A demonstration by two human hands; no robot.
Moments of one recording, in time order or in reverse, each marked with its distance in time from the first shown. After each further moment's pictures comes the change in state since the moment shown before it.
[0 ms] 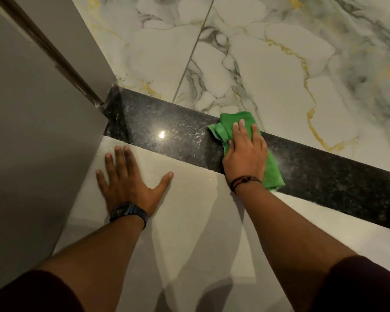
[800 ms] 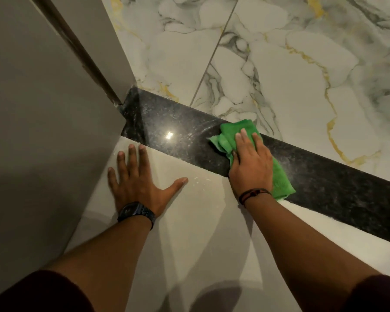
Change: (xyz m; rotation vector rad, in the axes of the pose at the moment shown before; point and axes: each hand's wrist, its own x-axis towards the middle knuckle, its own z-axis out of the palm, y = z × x) left_hand 0.010 -0.007 -0.004 -0.004 -0.013 0.018; right_hand -0.008 -0.013 0.003 0.022 -0.028 -0.153
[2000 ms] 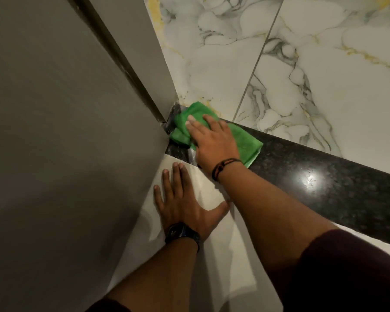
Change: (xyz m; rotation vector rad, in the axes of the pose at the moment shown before) left_hand 0.011 0.006 -0.014 -0.015 -0.005 -0.012; right_hand 0.096 -0.152 0.044 -0.003 -0.163 -0.423
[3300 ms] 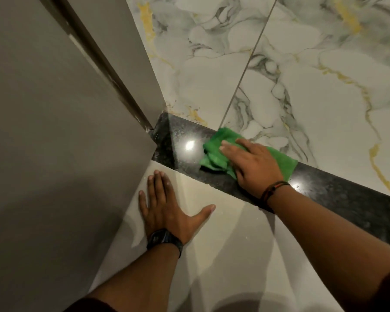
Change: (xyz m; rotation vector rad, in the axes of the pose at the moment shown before) left_hand -0.007 -0.003 0.006 0.015 -0.017 -0.041; right_hand -0.079 0.097 -0.028 0.045 0.003 -0.098
